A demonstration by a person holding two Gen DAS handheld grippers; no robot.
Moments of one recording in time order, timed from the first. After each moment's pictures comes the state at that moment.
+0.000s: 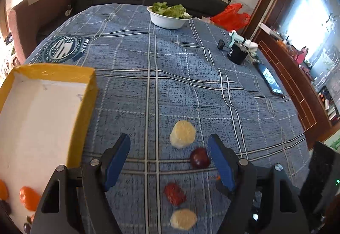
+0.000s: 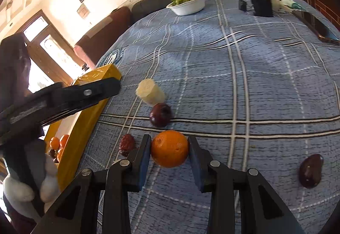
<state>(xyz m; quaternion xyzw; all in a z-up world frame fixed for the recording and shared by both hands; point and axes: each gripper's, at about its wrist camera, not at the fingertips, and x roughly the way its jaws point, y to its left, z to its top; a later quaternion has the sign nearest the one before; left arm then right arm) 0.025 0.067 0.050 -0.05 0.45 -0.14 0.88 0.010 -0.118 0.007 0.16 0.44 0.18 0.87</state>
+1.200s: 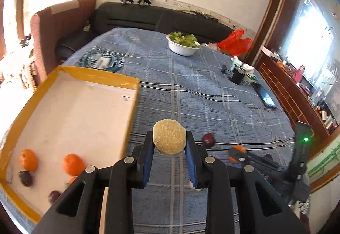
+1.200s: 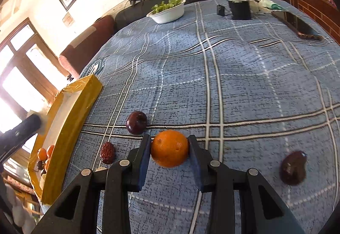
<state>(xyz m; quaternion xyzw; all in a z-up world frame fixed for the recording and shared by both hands) -0.069 0.137 0.098 -0.08 0.37 -0.09 0.92 0.009 -0.132 0.011 0.16 0.43 0.11 0.88</state>
